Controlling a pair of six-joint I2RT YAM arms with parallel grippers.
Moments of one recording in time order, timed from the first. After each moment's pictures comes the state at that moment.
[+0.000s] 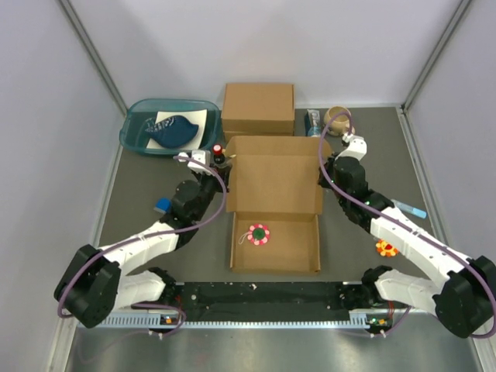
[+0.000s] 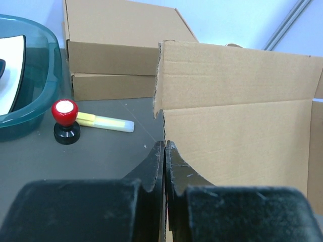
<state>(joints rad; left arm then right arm) -0.57 1.16 0.48 0.70 -0.15 -0.31 0.53 1.09 0.76 -0.07 0.37 0.49</state>
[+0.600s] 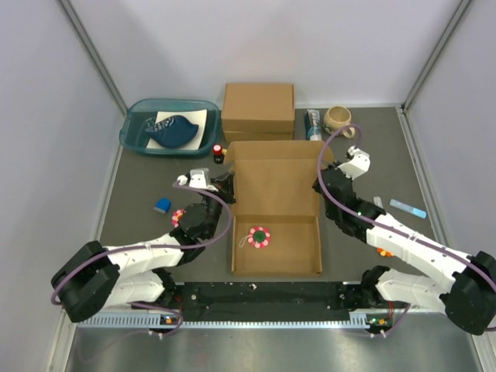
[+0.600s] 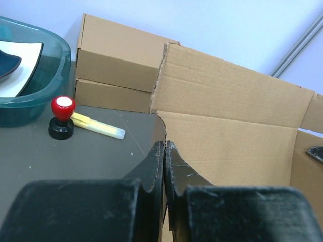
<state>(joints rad) -0.83 1.15 0.36 0.97 -0.55 -0.32 0.72 1.05 0.70 -0.05 0.74 0.77</state>
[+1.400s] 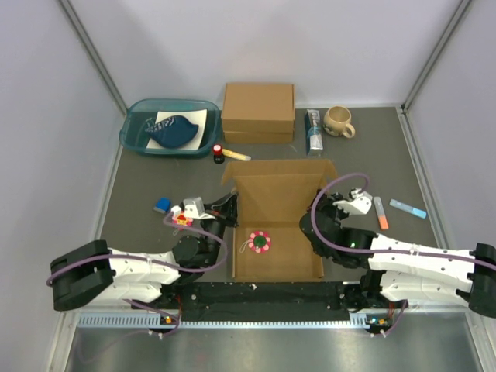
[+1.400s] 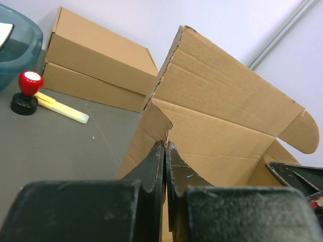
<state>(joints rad) -1.17 1.14 0.21 1.30 -0.87 -0.31 1.15 0.99 0.57 -0.13 1.32 1.13</state>
